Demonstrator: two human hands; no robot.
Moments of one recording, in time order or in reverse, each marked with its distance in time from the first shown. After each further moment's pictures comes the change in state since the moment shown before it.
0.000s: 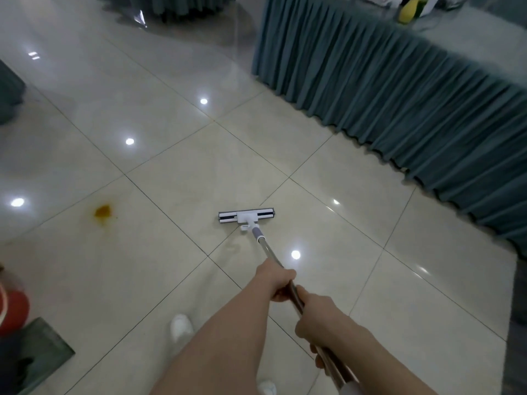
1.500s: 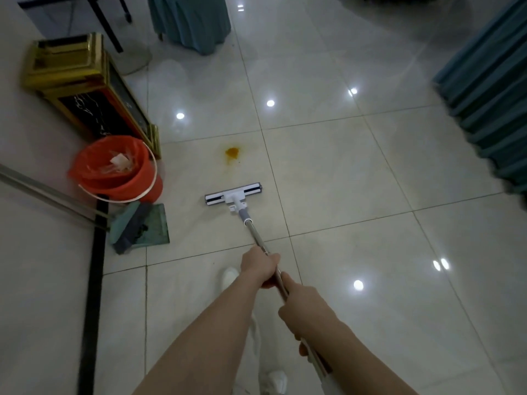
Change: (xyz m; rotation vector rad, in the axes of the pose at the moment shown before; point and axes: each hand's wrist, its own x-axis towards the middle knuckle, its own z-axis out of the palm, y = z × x) left_hand -0.022 -0.117 -0.170 -0.398 0.647 -0.109; right_hand 0.031 -0.132 0.109 -0.559 -0.209 -0.426
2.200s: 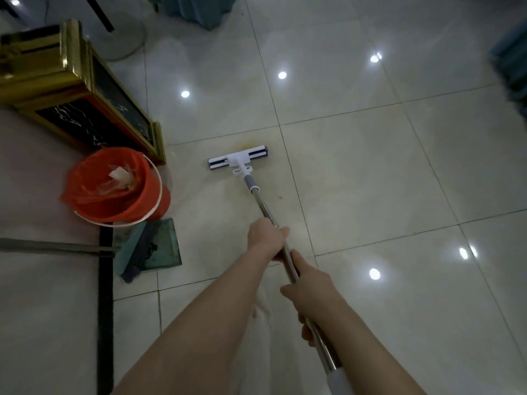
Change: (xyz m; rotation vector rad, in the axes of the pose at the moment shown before) left_hand 0.216 0.153 -0.096 0.204 0.091 0.067; right_hand 0.189 -0.150 -0.110 0.336 -0.065 0.078
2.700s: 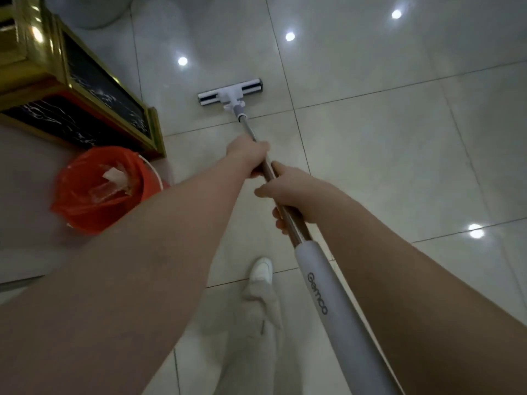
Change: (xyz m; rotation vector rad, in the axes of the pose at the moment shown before) left_hand 0.226 0.102 -0.124 -0.166 0.017 0.003; right_hand 0.173 -0.212 -0.065 0.195 -0.164 -0.101
